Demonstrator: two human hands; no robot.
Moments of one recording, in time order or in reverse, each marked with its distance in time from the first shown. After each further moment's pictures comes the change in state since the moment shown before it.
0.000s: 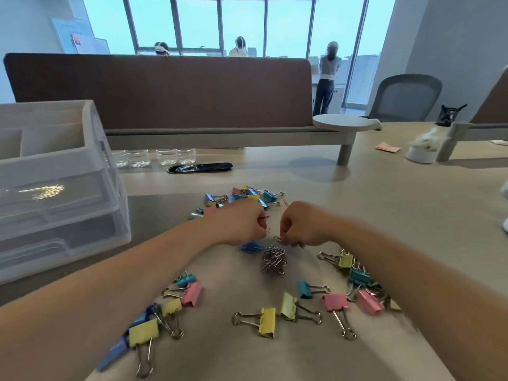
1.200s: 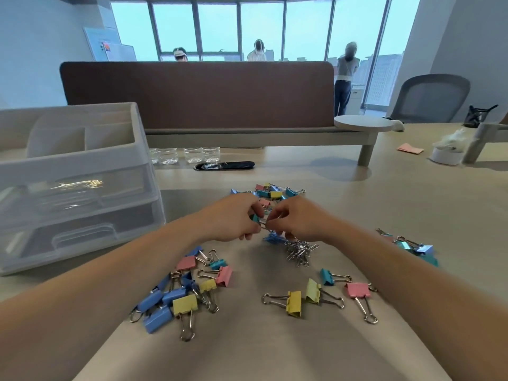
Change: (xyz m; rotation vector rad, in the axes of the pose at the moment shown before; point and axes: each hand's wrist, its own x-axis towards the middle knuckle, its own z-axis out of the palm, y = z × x) left_hand -0.063 -0.025 -0.018 -0.232 0.055 -0.025; right_hand -0.007 -0.044 0.016 0.337 0.152 -0.115
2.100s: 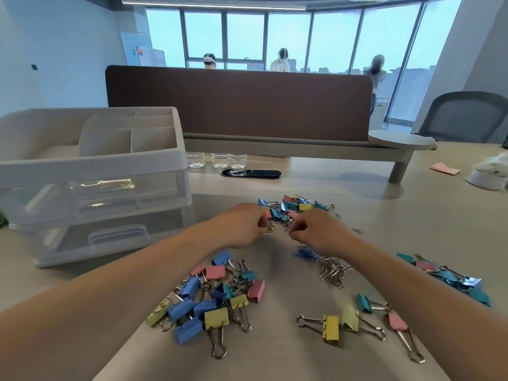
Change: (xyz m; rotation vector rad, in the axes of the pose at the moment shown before) left_hand 0.001 -0.045 -0.017 0.268 0.052 -0.100; right_hand 0.030 -0.015 0.019 -0.228 0.050 -0.019
